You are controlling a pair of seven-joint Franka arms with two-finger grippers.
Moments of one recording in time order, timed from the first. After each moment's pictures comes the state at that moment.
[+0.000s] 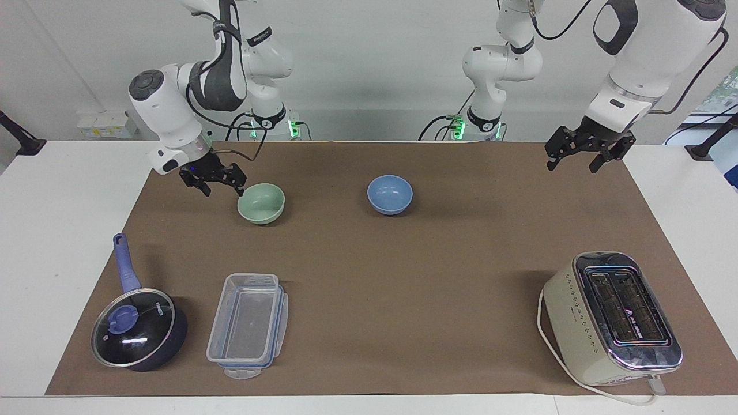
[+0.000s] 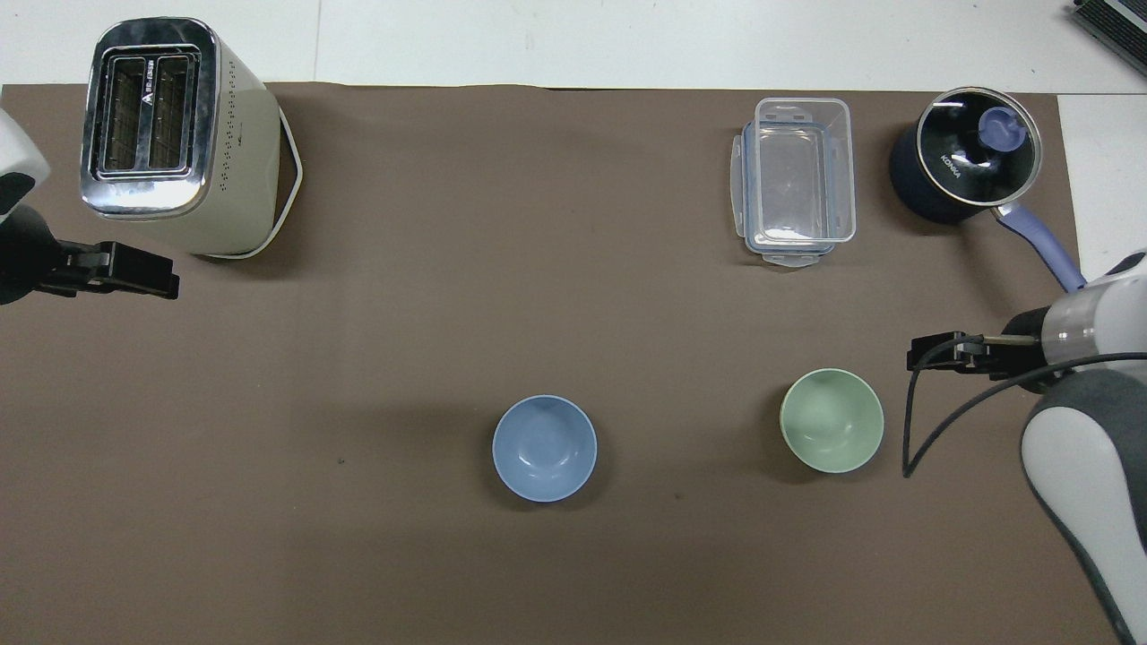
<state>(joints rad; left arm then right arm) -0.12 0.00 0.03 -1.60 -0.05 1.62 0.01 -0.13 -0.14 0.05 -2.40 0.17 2.25 -0.10</state>
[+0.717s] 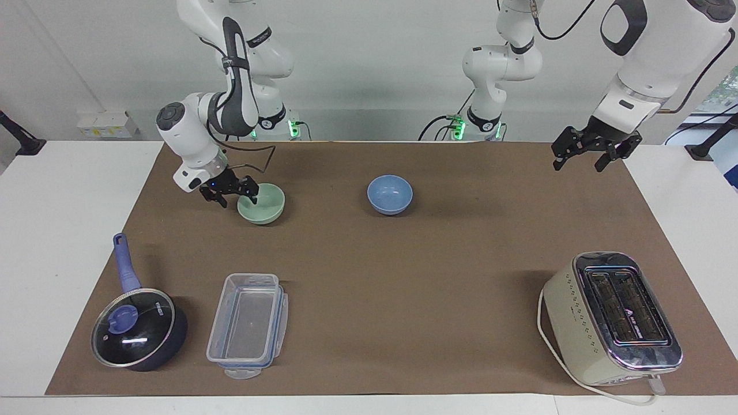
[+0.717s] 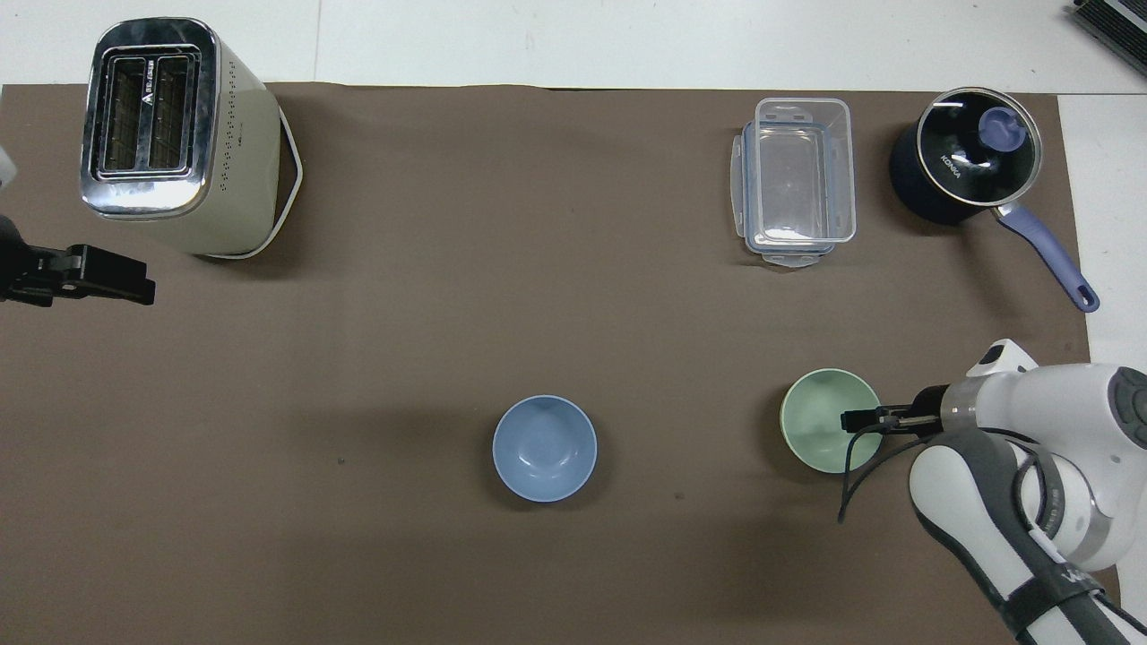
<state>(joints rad) -0.07 0.00 0.04 -1.60 -0.05 1.59 0.01 -0.13 -0.09 0.05 -2.50 0.24 2.36 -0.28</state>
